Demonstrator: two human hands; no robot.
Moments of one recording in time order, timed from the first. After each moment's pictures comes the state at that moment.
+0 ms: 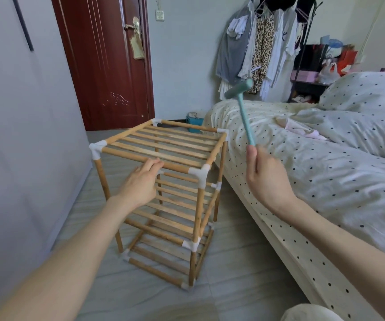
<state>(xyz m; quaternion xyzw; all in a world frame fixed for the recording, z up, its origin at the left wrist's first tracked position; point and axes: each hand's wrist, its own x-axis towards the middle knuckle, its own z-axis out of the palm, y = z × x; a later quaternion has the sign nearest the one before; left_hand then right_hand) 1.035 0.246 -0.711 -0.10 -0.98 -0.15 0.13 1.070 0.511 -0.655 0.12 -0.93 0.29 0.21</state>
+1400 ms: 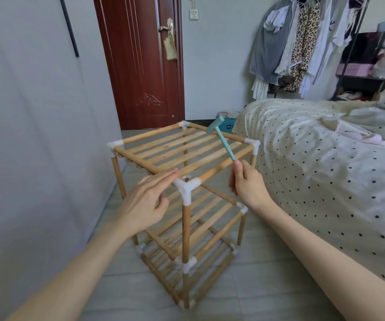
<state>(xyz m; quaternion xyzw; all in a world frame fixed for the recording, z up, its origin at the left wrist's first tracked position) 1.072 0.195 -0.726 -0.18 -0.93 -0.14 0.27 0.999 0.432 -0.705 0.18 -0.85 0.47 0.15</state>
